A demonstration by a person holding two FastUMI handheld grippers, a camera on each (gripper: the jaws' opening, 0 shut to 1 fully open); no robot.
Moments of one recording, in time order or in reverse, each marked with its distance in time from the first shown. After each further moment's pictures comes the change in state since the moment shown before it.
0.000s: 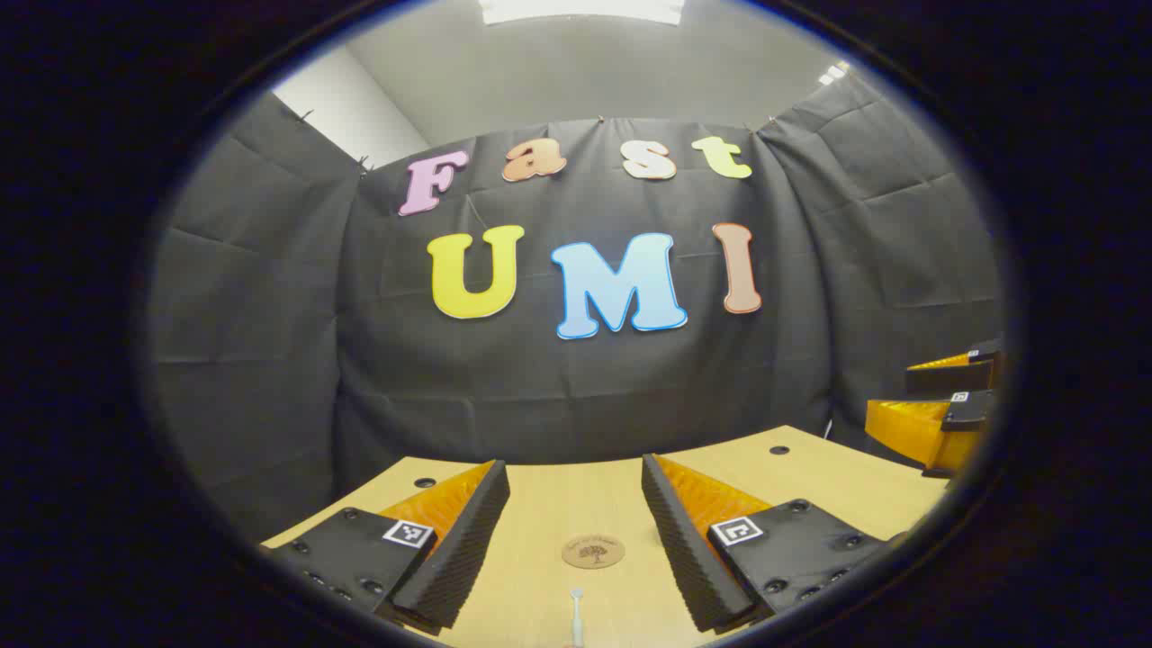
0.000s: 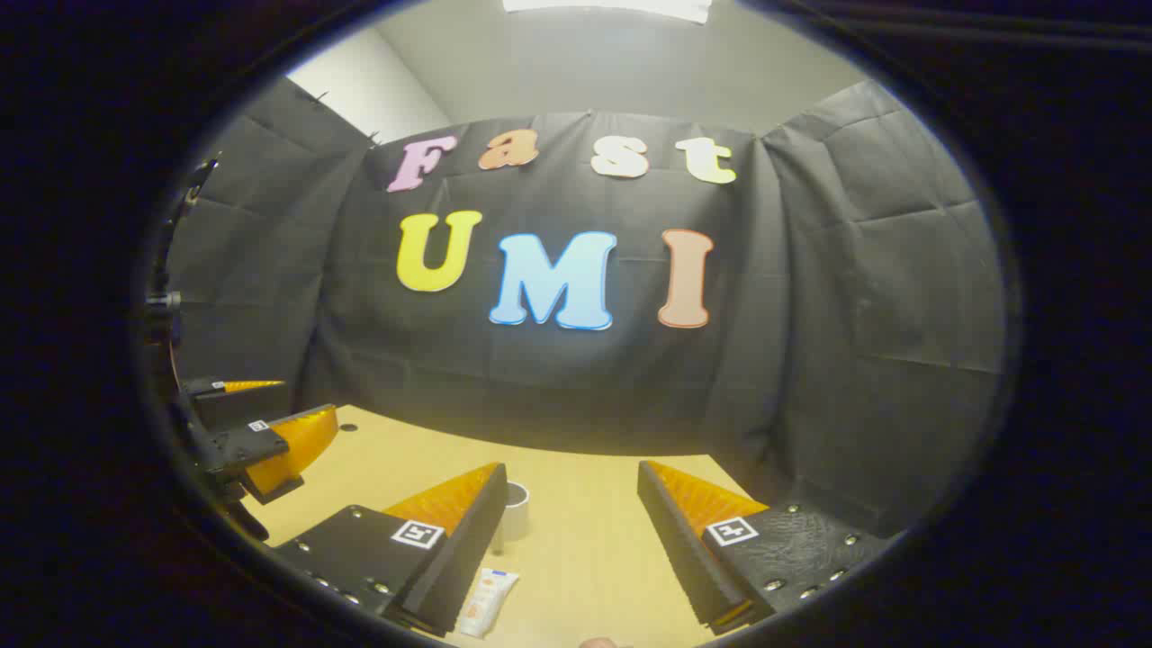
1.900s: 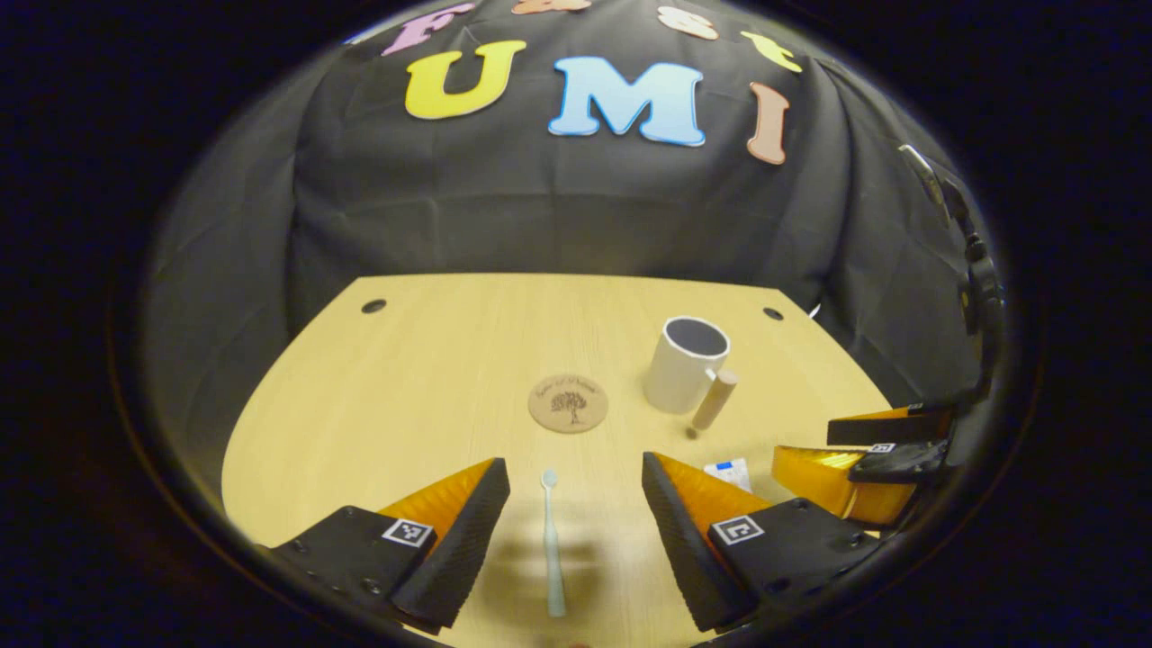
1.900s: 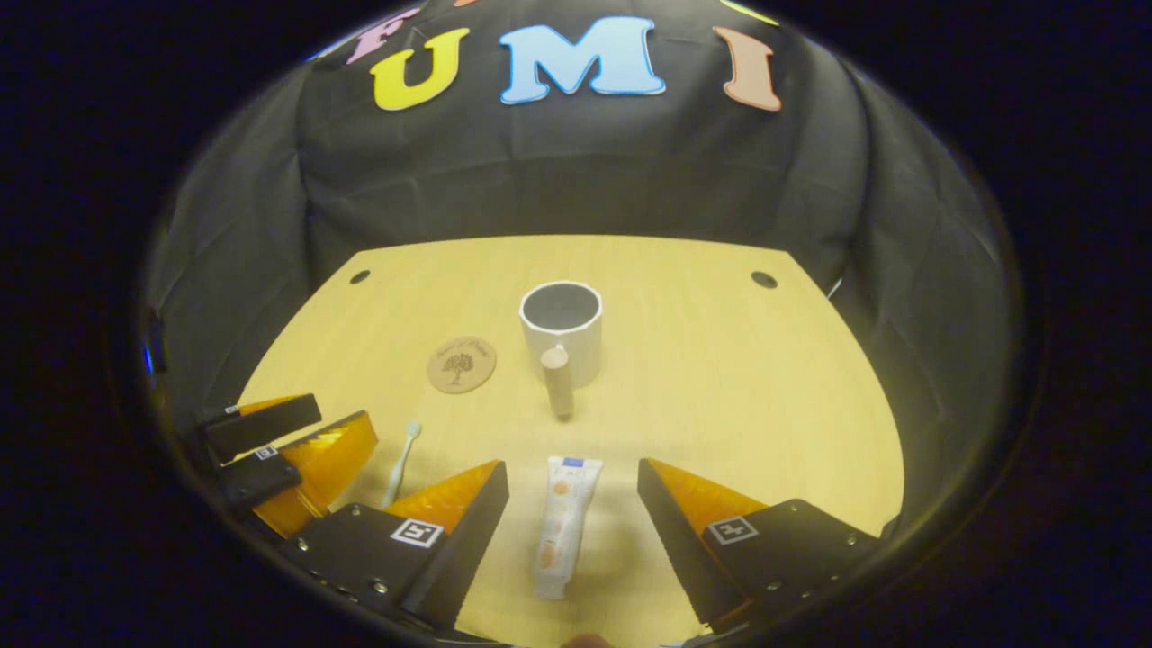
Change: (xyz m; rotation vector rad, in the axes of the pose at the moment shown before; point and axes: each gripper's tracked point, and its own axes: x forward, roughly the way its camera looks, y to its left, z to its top) left arm 0.031 -0.008 -0.204 -0.163 0.711 -0.099; right arm 0.036 0.067 -0.162 0.154 0.796 0.108
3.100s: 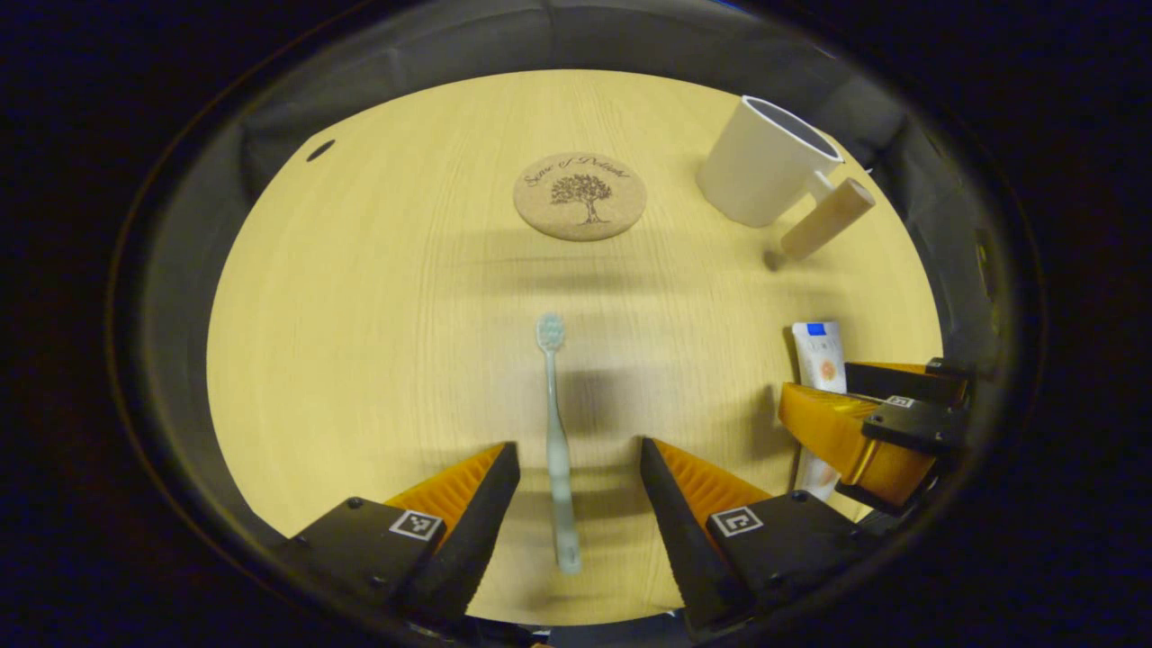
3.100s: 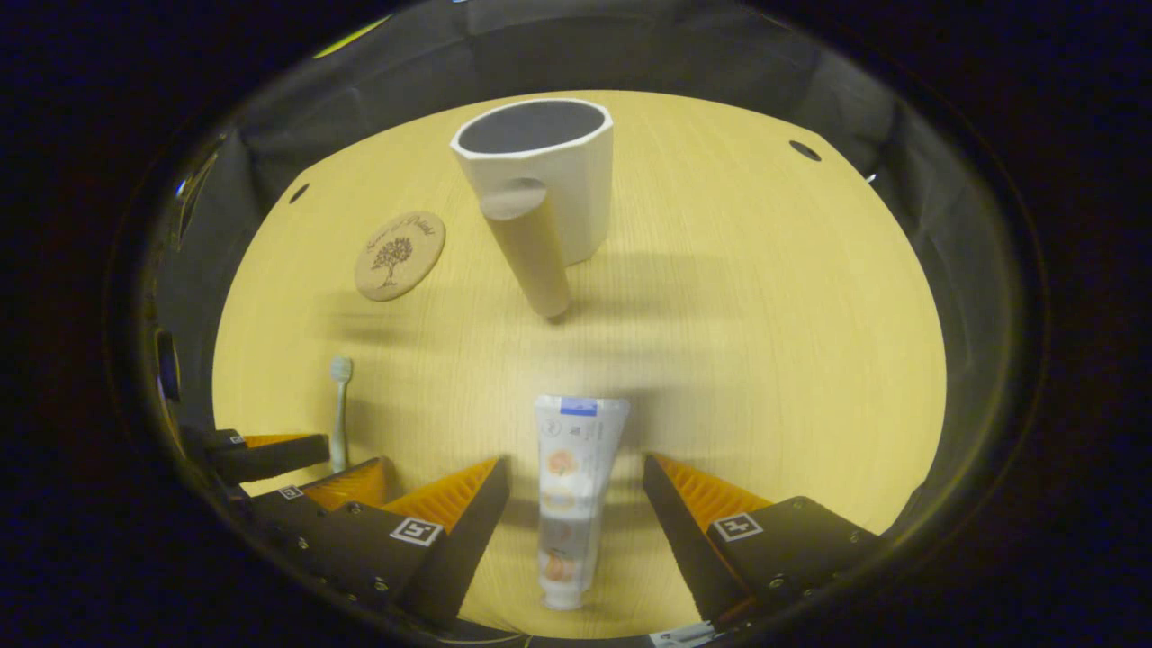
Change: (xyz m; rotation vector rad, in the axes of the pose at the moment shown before) left arm 0.048 0.018 -0.121 0.021 0.665 0.068; right arm 0.072 0.003 -0.073 0.059 0.444 -0.024
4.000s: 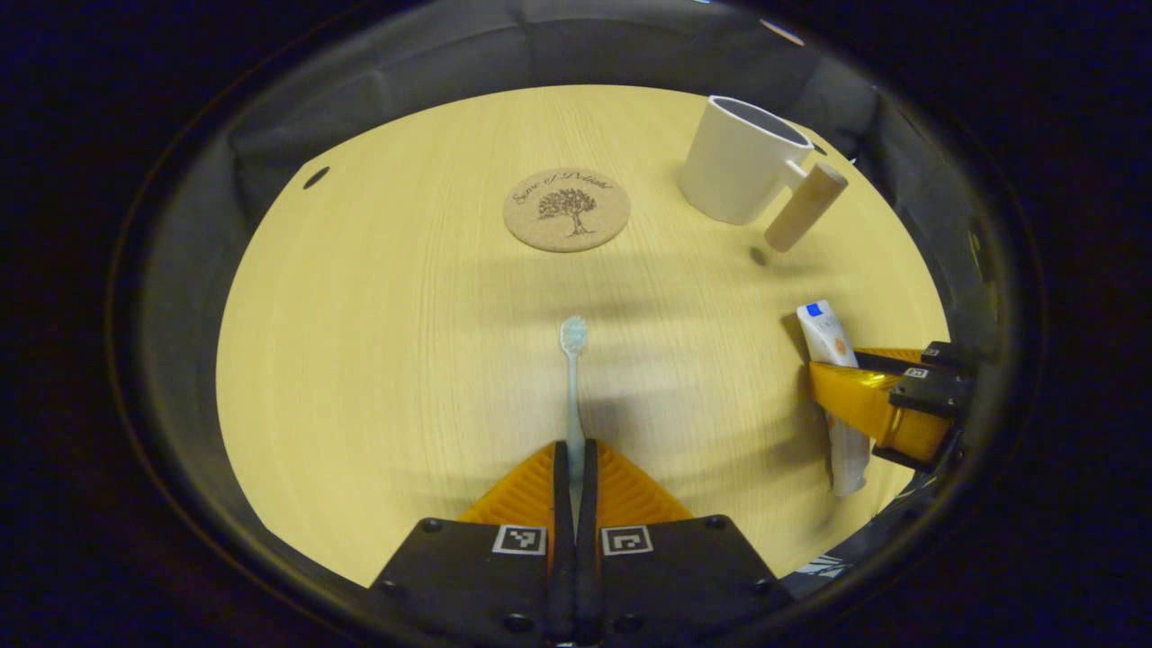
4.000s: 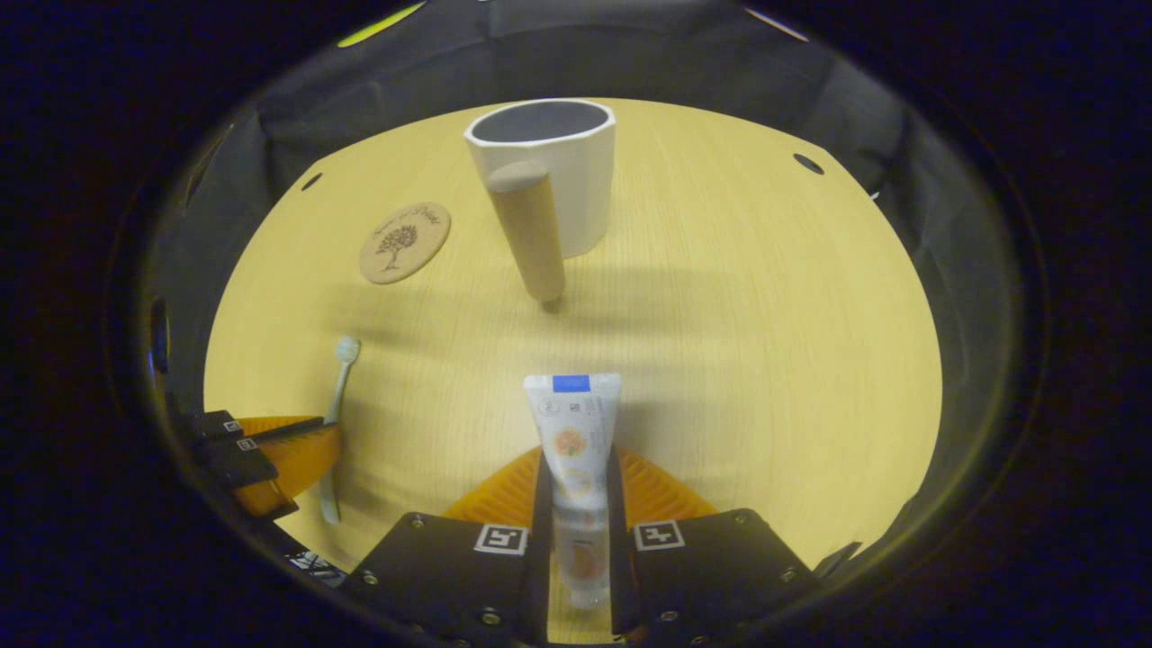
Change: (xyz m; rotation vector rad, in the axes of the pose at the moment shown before) left arm -0.003 -0.002 0.003 0.064 -0.103 -0.009; right arm -0.004 -0.008 -0.001 -0.084 -0.080 0.024
